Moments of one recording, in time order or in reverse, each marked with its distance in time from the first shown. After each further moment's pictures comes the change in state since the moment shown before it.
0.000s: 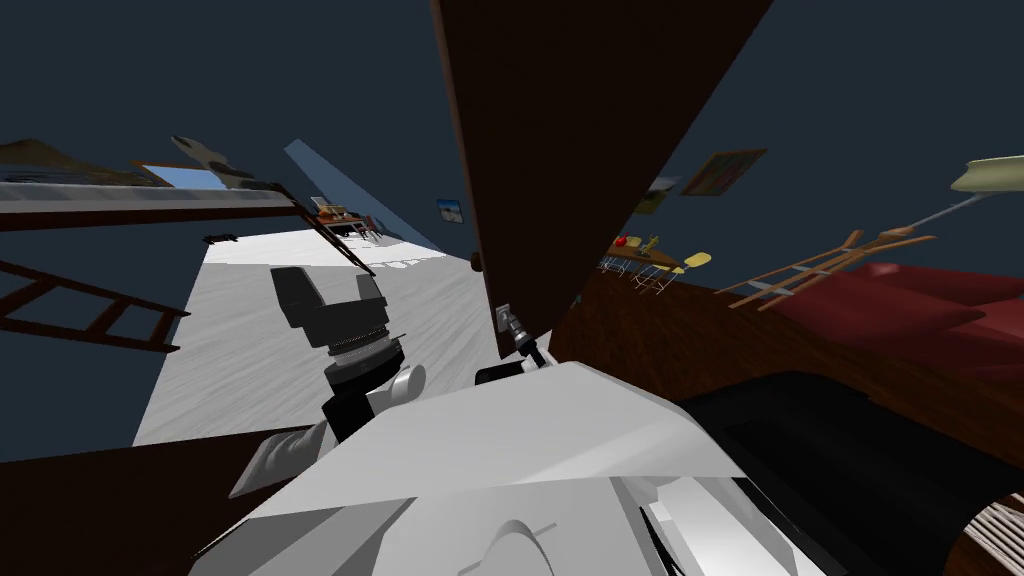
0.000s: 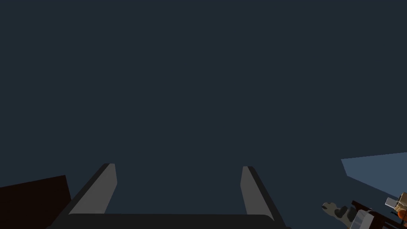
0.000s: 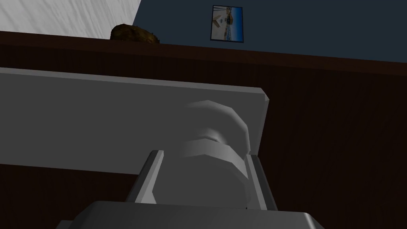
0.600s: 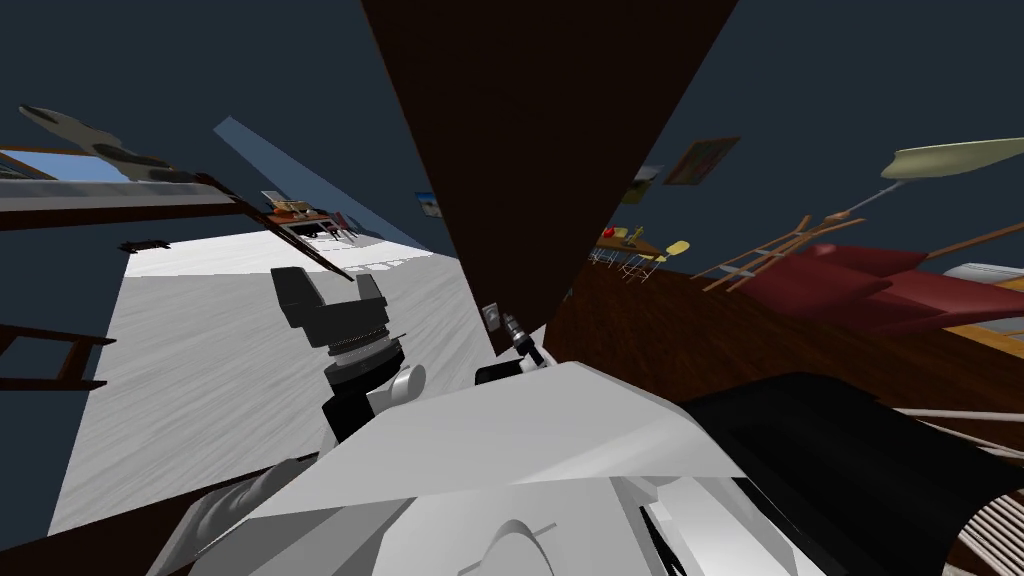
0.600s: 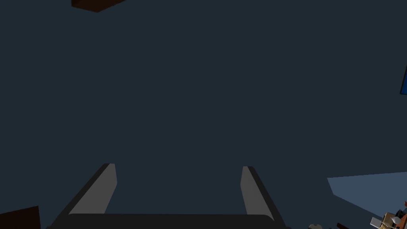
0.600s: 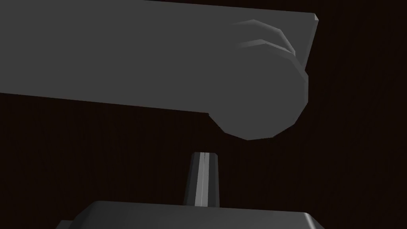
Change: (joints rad) arm -0.037 -0.011 0.031 0.035 -0.068 0.013 0.077
